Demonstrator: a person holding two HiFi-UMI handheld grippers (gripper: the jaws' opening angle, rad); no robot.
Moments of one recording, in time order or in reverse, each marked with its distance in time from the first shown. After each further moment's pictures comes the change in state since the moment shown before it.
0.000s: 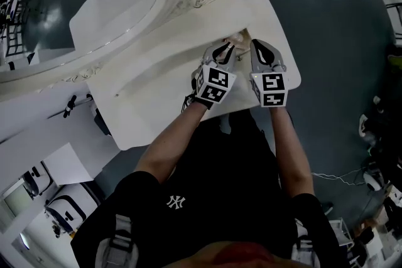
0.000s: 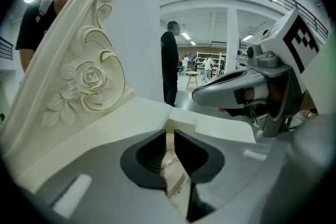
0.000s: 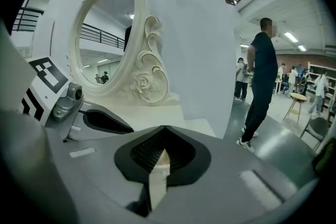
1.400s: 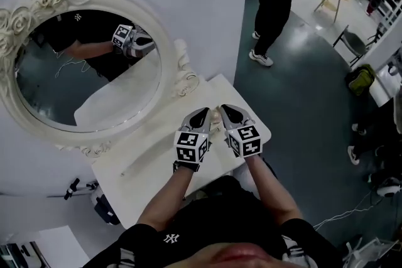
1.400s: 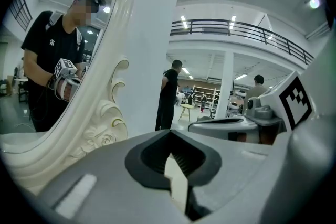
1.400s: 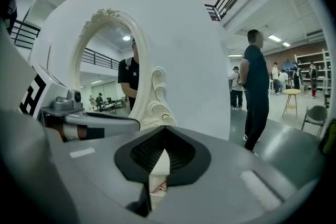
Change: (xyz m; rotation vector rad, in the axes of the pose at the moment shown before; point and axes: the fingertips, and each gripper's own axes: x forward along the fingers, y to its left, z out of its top) left arm -0.120 0.002 0.129 -0.171 -0.322 -0.108; right arm -0.077 0.035 0.106 0.131 -0.187 -0.035
